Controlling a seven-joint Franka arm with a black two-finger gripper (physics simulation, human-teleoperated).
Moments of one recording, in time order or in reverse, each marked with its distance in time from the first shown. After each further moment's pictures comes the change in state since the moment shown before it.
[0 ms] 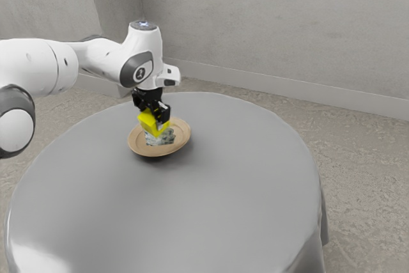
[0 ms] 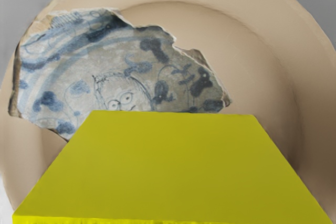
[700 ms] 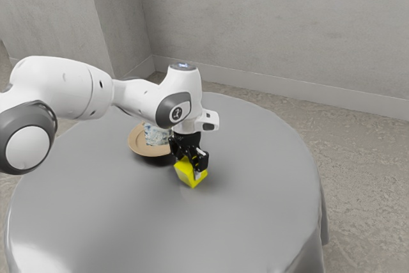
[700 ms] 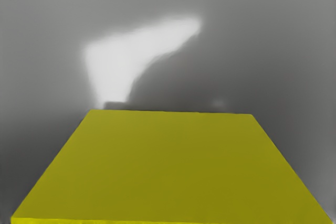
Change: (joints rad) arm -0.228 -0.010 0.032 -0.199 -0.194 0.046 -0.035
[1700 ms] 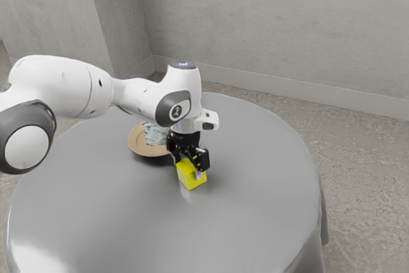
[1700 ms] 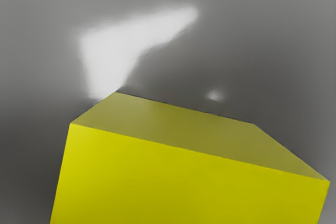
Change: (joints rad) arm 0.001 0.003 -0.001 0.004 -0.012 -0.030 -0.009
